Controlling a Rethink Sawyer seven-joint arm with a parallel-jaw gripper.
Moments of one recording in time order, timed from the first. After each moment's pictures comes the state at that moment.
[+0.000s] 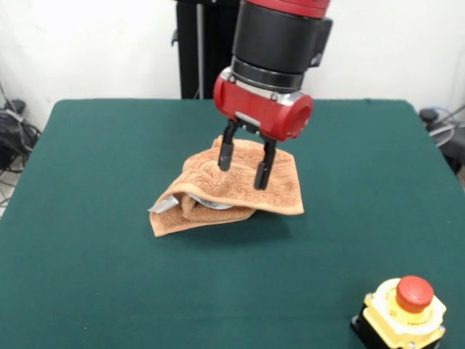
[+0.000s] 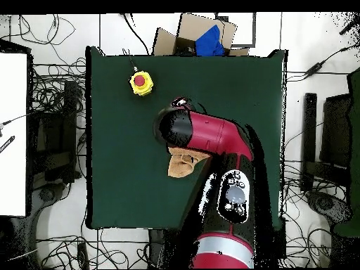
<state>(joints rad) -0.10 -0.59 -0.17 1.51 0.04 0.40 2.23</state>
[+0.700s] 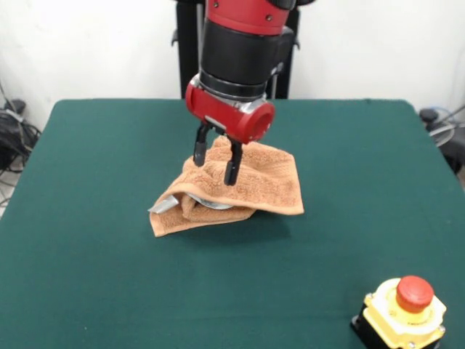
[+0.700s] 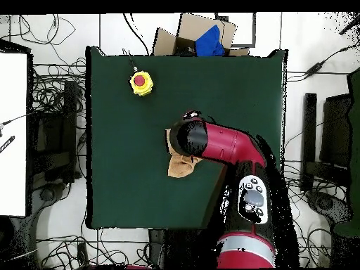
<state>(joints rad) -0.19 -0.59 -0.13 1.58 -0.02 0.40 2.23</state>
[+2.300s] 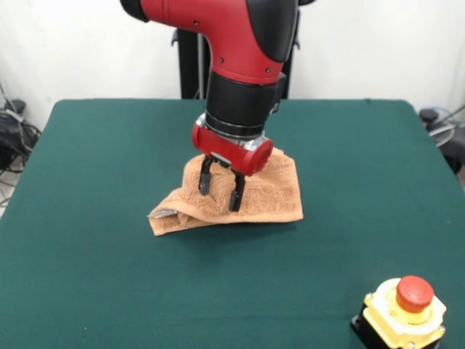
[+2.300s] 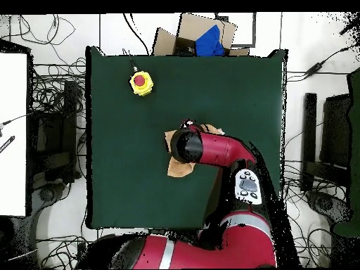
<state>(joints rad) -0.22 -0.48 -0.09 1.60 -0.10 0.25 2.23</state>
